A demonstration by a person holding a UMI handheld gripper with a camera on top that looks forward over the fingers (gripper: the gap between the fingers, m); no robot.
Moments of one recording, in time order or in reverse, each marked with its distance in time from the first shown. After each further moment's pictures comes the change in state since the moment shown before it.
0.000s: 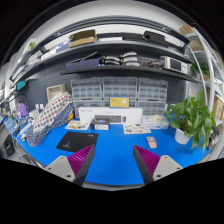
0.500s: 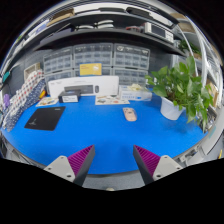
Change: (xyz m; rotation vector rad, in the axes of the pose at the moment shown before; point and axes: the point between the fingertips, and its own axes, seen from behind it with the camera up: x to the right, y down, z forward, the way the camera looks) arm 0.127 0.137 0.072 -0.213 0.176 0.032
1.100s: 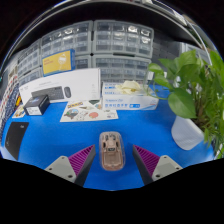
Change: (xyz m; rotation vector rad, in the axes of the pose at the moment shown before) arm 0.089 -0.082 0.232 -0.084 0.000 0.006
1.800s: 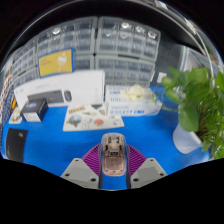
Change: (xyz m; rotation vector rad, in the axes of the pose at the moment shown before) arm -0.027 -0.026 0.004 -0.050 0.080 0.002
